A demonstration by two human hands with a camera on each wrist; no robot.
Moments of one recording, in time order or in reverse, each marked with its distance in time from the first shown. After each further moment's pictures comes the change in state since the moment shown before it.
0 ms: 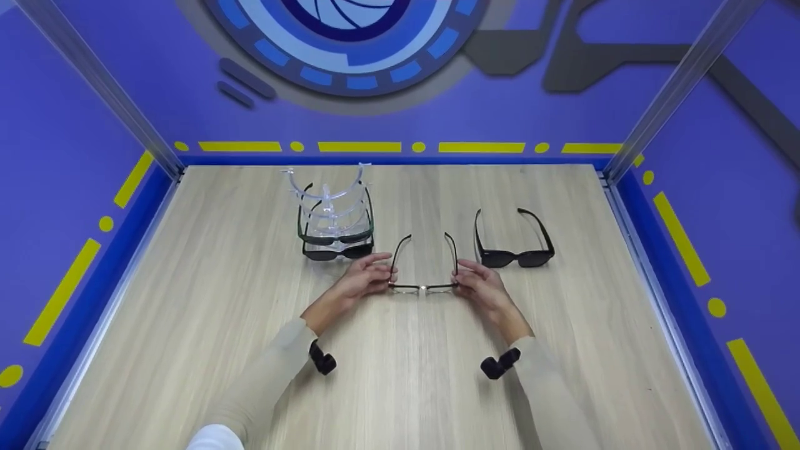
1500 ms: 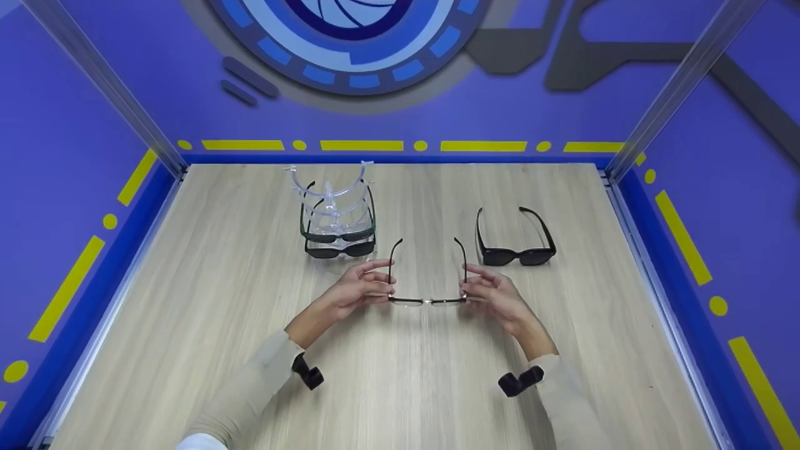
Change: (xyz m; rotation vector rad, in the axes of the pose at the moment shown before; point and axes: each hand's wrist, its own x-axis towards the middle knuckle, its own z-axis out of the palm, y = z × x) left_hand -0.046 0.017 0.007 -0.049 -0.109 -0.051; right_hand -0.046 -0.024 0.002 -0.088 -0.072 0.030
